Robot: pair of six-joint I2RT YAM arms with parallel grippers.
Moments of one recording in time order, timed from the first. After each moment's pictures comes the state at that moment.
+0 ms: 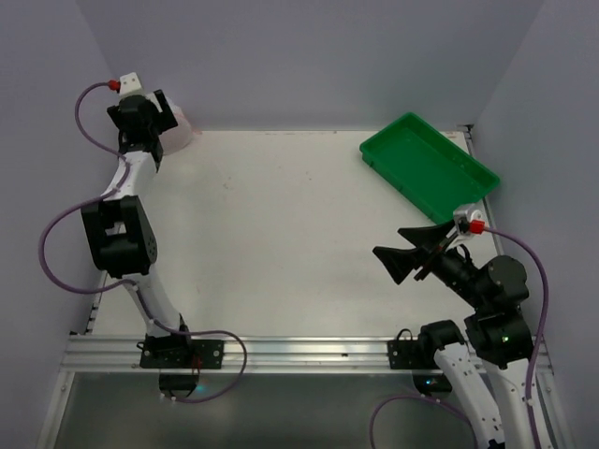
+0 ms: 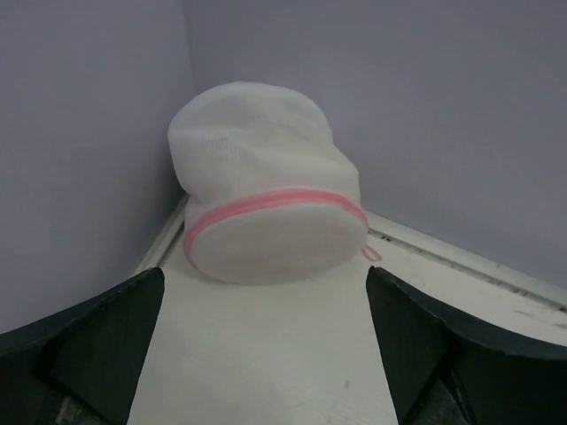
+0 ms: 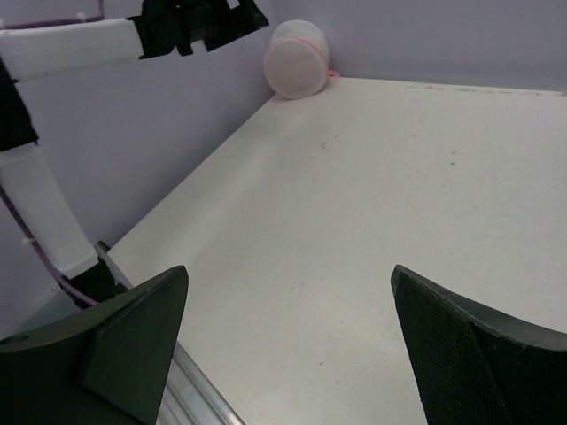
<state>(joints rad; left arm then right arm) 0.14 1.87 1.53 0.11 -0.25 -0.20 0.22 0.33 0.76 -0.40 -0.51 0.42</state>
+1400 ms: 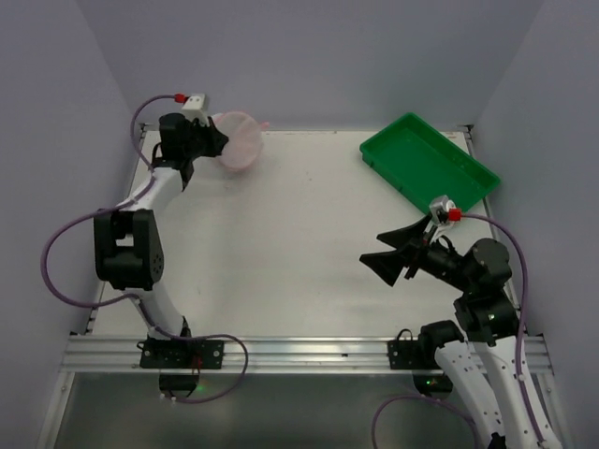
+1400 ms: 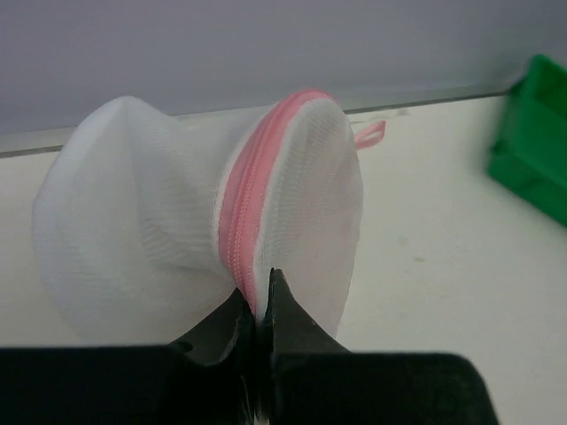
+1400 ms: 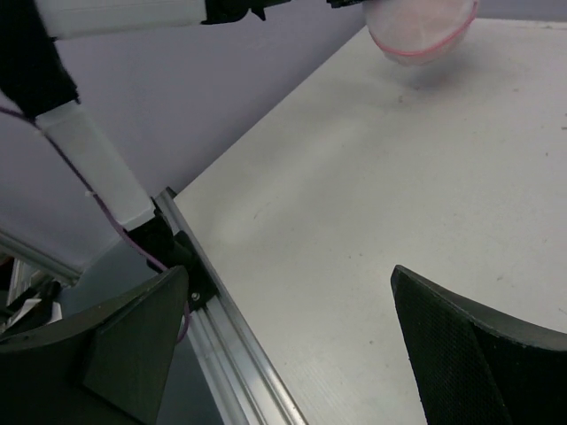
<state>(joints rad) 0.02 1.85 1.36 0.16 0.38 -0.12 0.22 0.43 0.68 -0.27 -0.76 0.48</state>
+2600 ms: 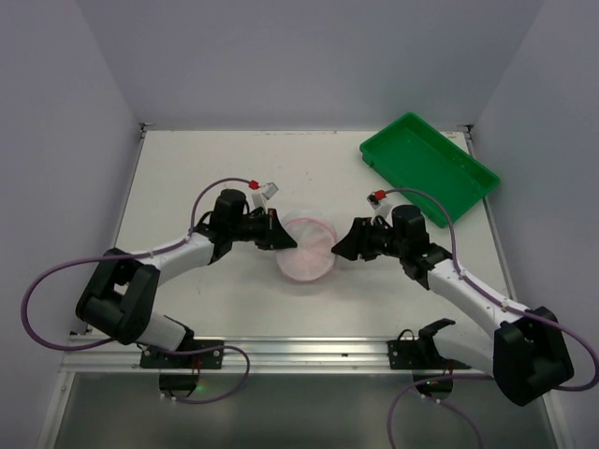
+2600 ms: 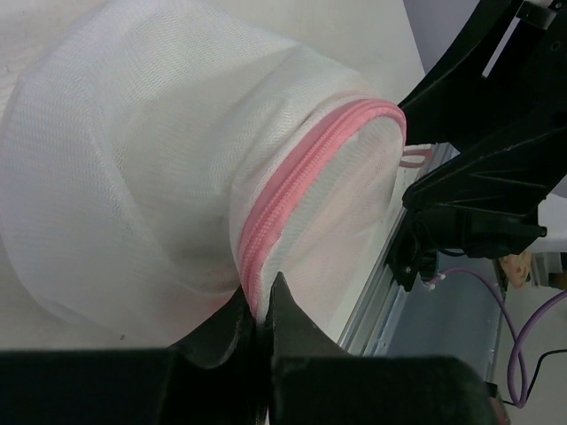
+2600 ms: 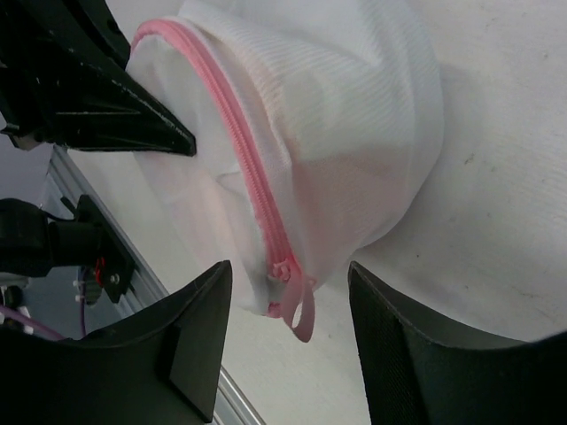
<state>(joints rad) -0.46 1.46 0.69 0.19 0.71 -0.54 0.42 1.10 0.55 0.01 -0.49 0.51</state>
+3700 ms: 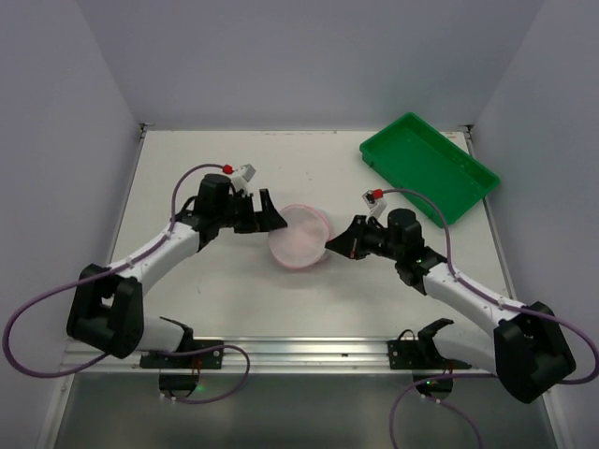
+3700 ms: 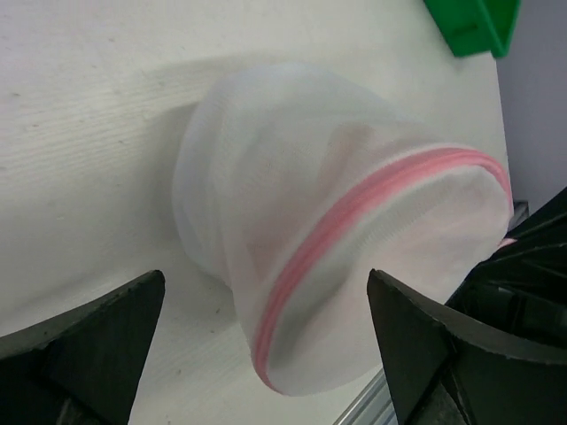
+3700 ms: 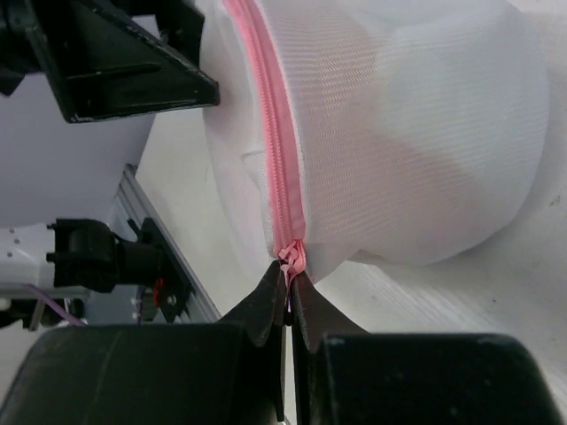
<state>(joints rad) -0.36 1.43 0.85 -0.14 0.54 -0.45 0.47 1.13 0.51 0.22 -0.54 0.64</state>
